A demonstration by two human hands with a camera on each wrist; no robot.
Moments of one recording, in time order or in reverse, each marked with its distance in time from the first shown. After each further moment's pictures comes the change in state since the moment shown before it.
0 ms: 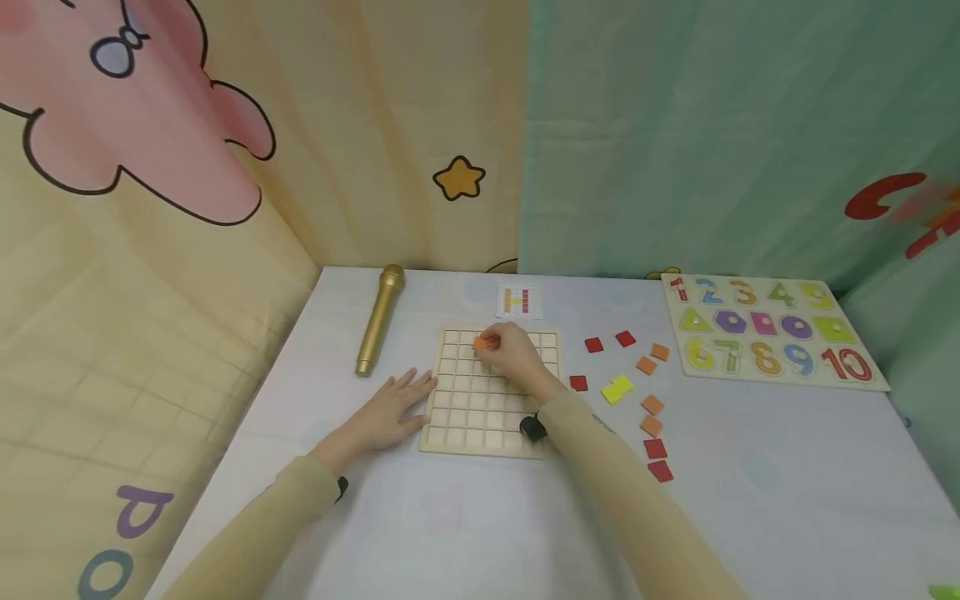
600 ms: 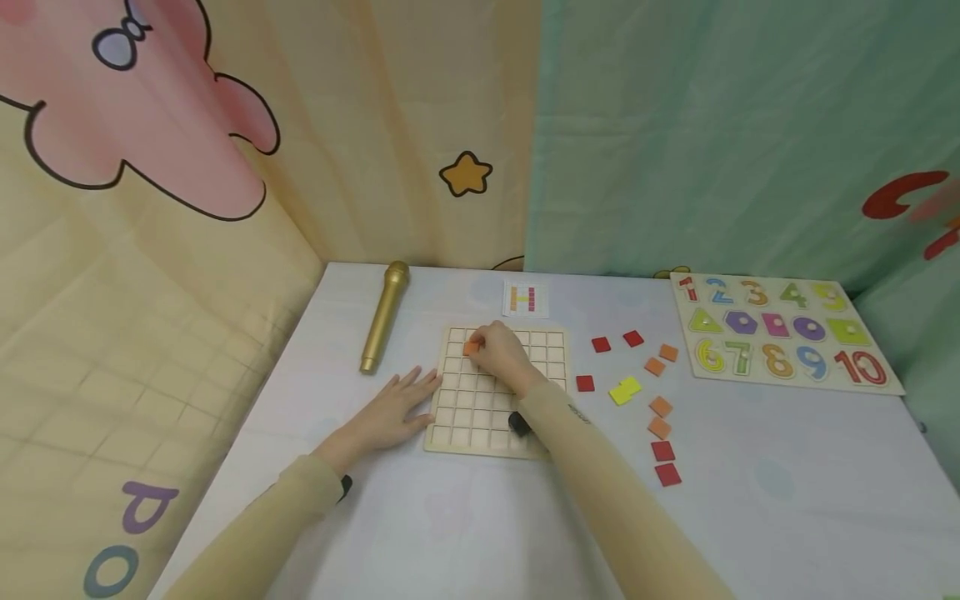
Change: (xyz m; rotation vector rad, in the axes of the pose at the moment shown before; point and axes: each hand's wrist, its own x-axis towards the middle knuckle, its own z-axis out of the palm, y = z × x) left_hand 0.000 -0.001 0.000 0.008 0.016 0.024; right_hand 0.019 -0.009 0.024 -0.252 -0.055 -0.061
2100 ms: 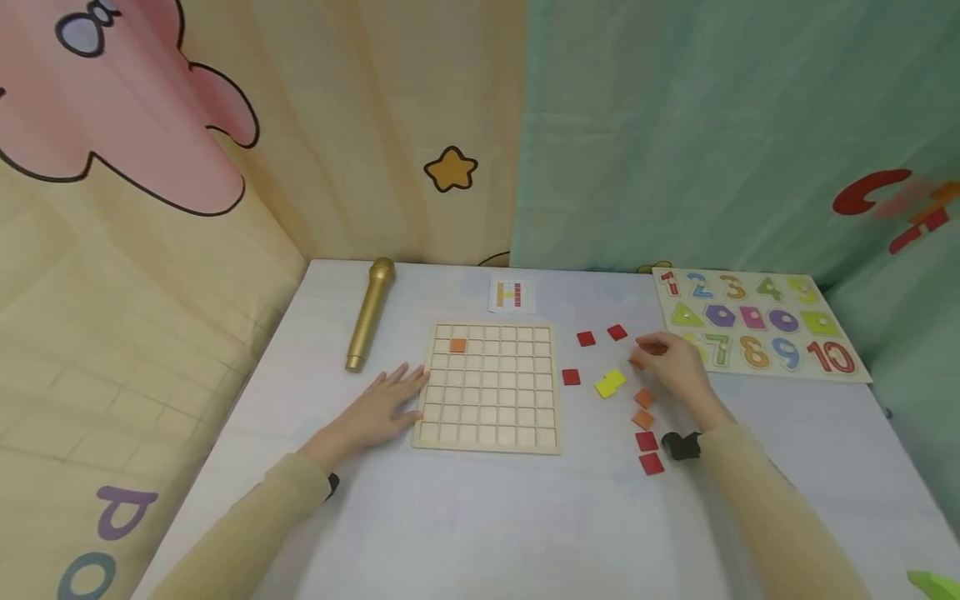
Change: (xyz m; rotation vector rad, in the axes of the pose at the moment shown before) left_hand 0.002 -0.003 0.001 -0.002 -0.003 -0.003; right_hand -0.134 0.173 -0.140 0.138 0.231 0.369
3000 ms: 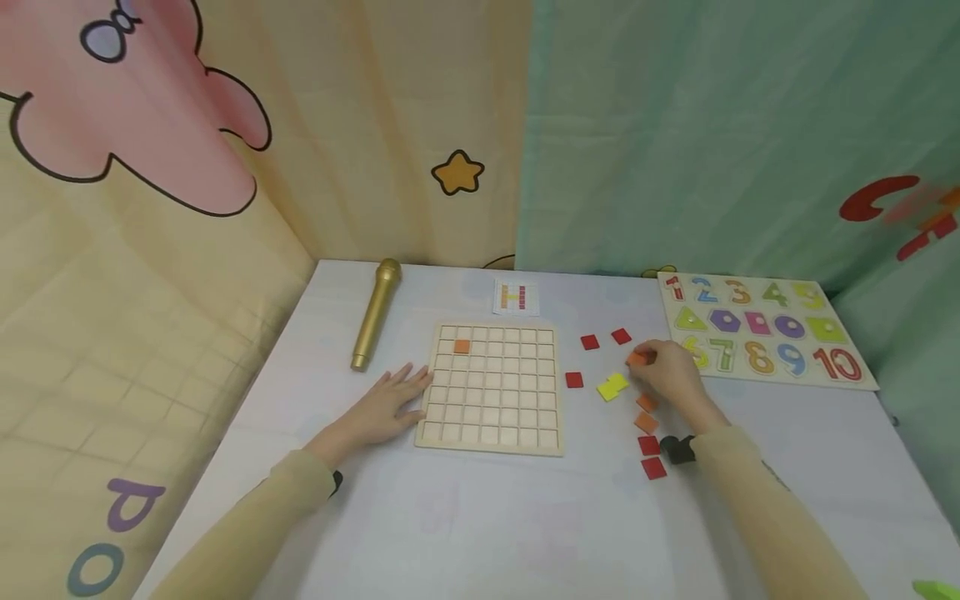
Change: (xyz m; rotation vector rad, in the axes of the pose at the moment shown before) left_hand -0.002 0.005 -0.002 -0.003 -0.009 -0.017; right_hand -0.002 -0.009 0.008 -0.180 -0.053 -0.023
